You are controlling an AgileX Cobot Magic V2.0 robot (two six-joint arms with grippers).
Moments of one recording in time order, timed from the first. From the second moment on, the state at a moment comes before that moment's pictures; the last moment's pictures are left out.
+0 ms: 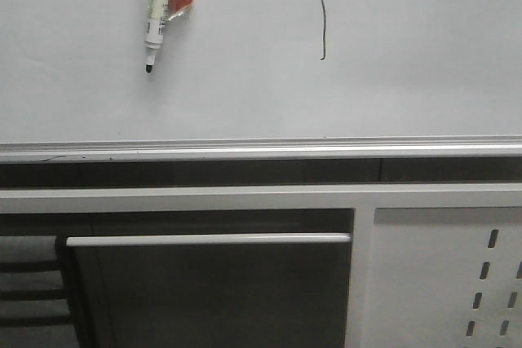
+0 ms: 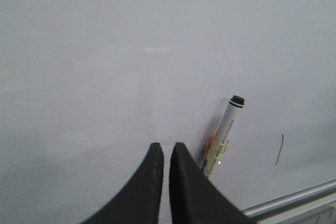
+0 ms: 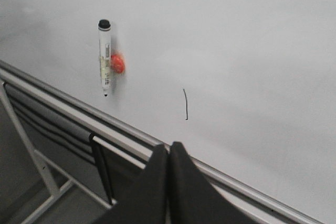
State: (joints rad) left arm -0.70 0.54 -0.49 -1.58 -0.21 1.54; right arm 0.11 0.48 -0.71 0.75 0.65 -0.75
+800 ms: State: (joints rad) left arm -0.70 0.05 -0.19 -1.66 -0.20 1.54; right arm 0.11 -0.01 -0.29 0.80 0.57 -0.74
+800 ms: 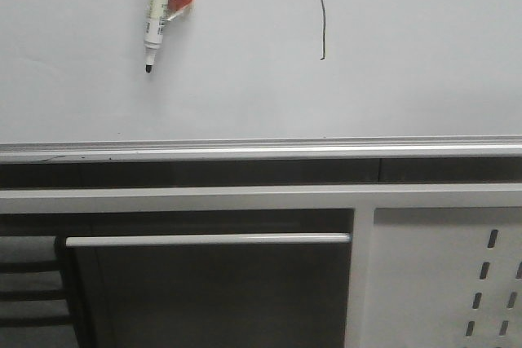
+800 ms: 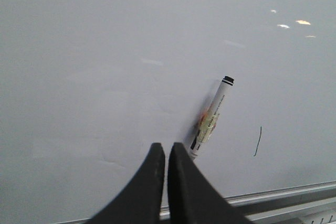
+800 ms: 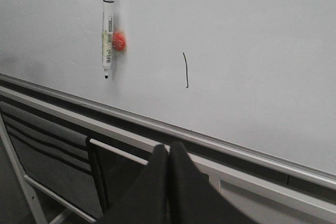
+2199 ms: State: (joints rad) left arm -0.15 0.01 -0.05 -0.14 0.09 0.13; right arm 0.11 -0.01 -0.29 0.81 0.57 -0.74
